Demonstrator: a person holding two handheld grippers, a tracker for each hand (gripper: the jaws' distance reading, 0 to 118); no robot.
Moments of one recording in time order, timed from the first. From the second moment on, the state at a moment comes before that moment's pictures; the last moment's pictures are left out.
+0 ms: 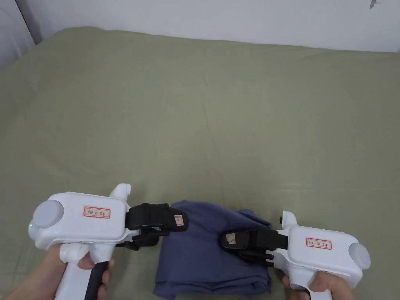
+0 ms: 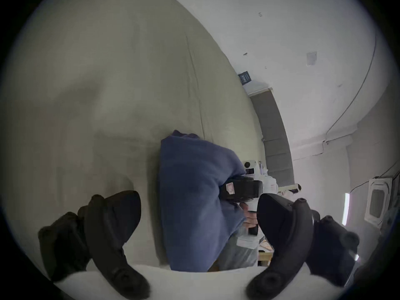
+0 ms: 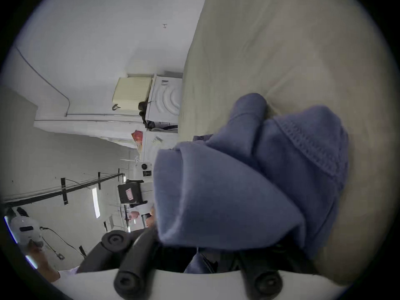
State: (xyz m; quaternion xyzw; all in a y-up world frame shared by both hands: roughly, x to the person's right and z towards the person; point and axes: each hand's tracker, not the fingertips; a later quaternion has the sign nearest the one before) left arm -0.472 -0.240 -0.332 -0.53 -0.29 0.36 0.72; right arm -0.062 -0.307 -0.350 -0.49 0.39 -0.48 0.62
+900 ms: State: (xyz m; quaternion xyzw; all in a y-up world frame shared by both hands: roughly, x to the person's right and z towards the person) left arm -0.624 -0.163 -0.361 -0.52 -0.21 0.28 0.78; right arm -0.091 -0.207 -0.320 -0.42 0.37 -0.32 0.76
